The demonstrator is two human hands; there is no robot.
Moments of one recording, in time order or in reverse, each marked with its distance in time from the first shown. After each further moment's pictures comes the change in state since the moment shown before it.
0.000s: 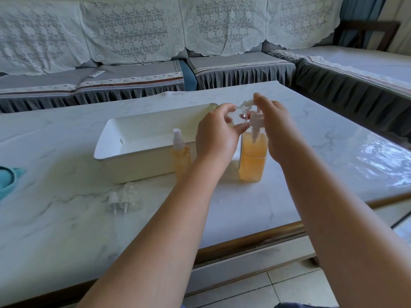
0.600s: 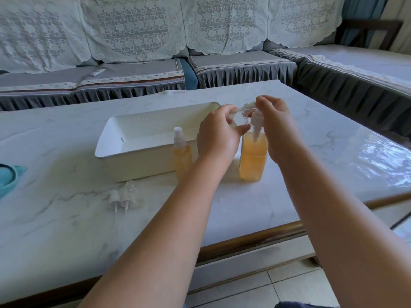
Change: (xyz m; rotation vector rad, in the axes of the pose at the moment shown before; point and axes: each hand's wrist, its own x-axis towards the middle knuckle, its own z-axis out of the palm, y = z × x) left_hand -0.002 0.000 0.000 -0.004 -0.013 -0.031; right_hand -0.006 0.002 0.003 0.021 0.068 -0.036
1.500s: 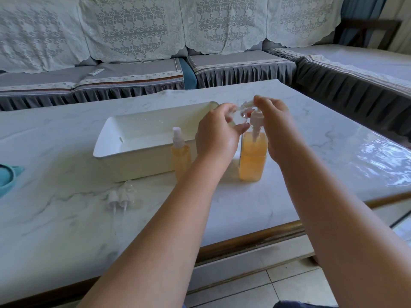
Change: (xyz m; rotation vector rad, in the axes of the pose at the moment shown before) left_hand 0.000 0.001 0.001 0.021 0.018 0.023; right_hand 0.001 -0.002 0.000 0.012 -0.012 0.029
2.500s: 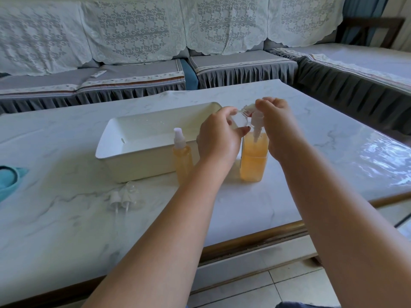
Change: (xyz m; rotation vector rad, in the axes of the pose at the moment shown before) left_hand -0.001 -0.002 0.005 0.012 0.006 -0.020; right_hand 0.008 0.002 0.001 0.016 0.025 0.027
